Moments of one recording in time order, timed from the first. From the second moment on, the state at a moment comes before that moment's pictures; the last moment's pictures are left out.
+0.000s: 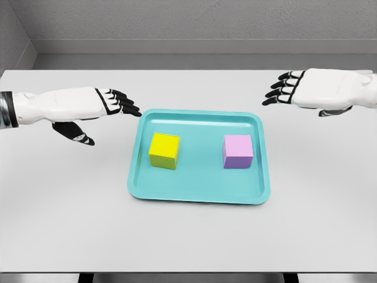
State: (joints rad) left arm -0.81 0.99 -0.85 -1.59 -0.07 -0.61 -0.48; right arm -0.83 -1.01 0.70 -1.66 0.42 -0.61 0.61
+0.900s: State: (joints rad) left arm -0.86 0.84 -0.93 -1.59 -0.24 -0.61 -0.61; right arm -0.86 -0.98 1.04 -1.66 0.44 -0.61 0.61
